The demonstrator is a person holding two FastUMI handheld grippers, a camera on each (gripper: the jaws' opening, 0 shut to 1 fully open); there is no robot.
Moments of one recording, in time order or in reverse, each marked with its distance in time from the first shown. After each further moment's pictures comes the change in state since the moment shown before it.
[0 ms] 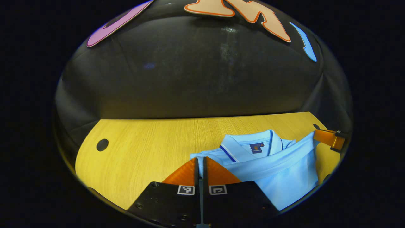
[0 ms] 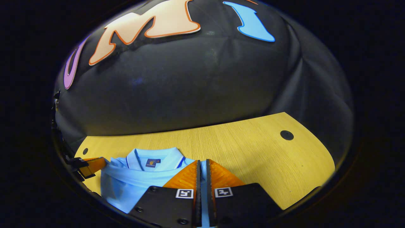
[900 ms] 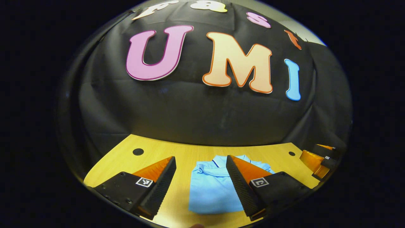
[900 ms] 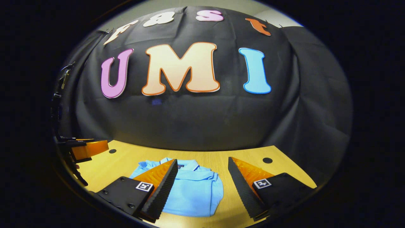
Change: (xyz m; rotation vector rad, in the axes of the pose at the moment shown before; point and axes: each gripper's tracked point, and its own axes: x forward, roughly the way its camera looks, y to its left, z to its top) left arm -0.252 -0.013 0.060 -0.069 -0.340 0.059; right arm -0.229 0.008 0.058 -0.111 -0.344 0.113
